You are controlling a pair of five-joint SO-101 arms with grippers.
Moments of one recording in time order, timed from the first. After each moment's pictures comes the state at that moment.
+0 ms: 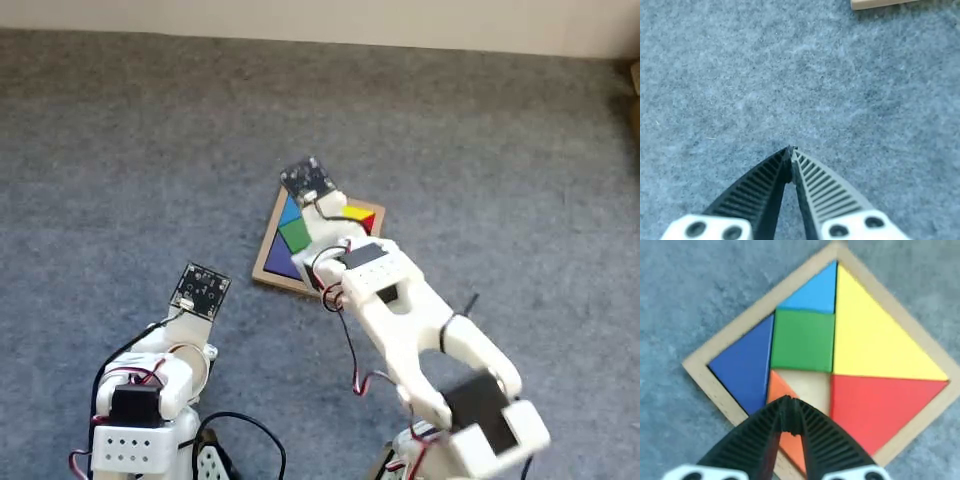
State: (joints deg) left arm -4.1 -101.5 96.0 75.5 -13.9; right arm -33.0 -1.8 40.7 27.9 10.4
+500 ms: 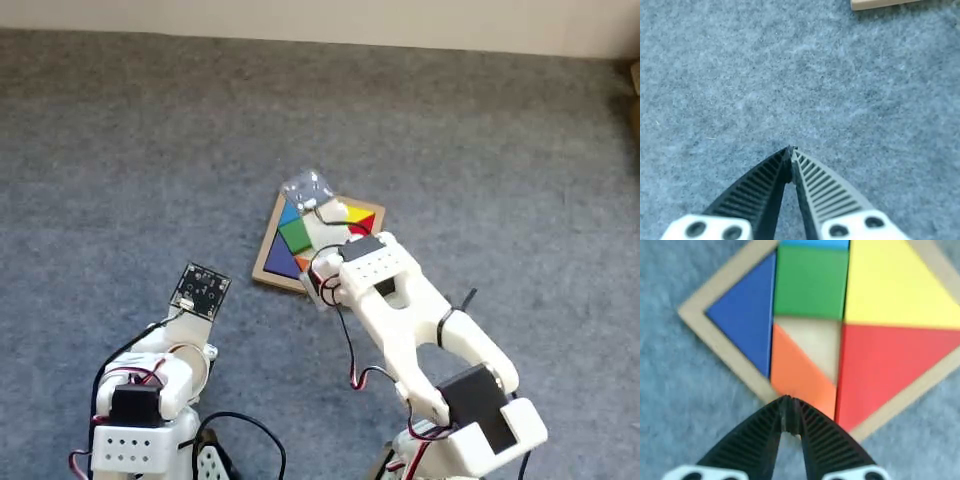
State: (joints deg) left arm -4.1 -101.5 96.0 75.5 -13.9; right arm -33.0 -3.6 37.2 46.2 10.4
